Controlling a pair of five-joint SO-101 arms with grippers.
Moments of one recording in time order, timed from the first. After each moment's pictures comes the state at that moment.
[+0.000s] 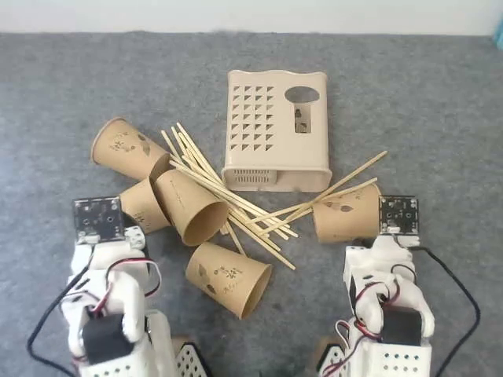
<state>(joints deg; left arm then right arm) -21.5 -103.2 76.5 71.5 -3.6 0.3 -103.3 87.2 71.4 2.5</state>
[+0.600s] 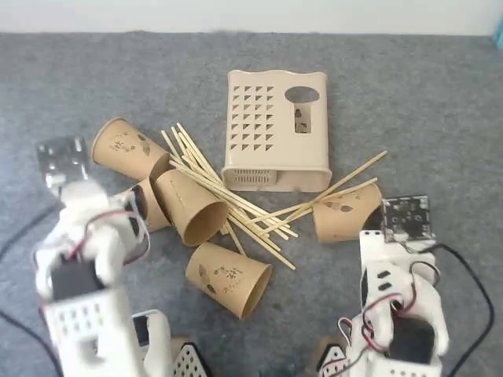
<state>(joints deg) -21.5 -59.8 51.3 73.0 8.3 4.4 -103.3 73.8 65.4 13.3</state>
